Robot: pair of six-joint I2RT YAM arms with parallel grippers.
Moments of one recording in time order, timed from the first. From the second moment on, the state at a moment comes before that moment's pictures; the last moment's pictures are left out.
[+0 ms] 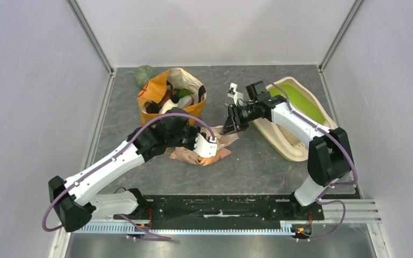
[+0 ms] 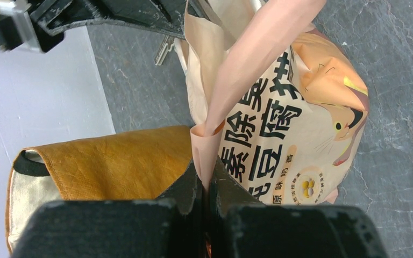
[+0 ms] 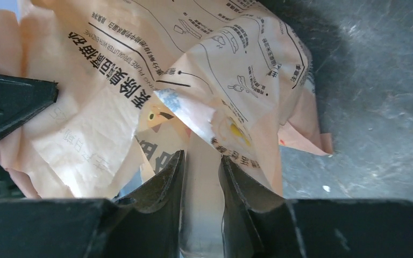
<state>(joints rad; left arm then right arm) -0.83 1.14 1.07 -0.65 0.14 1.14 0.45 1.66 1.29 -0.62 -0.79 0.22</state>
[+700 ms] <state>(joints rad) -0.83 1.14 1.07 -0.66 0.13 1.14 0.31 1.58 1.01 -0.09 -1.07 0.74</state>
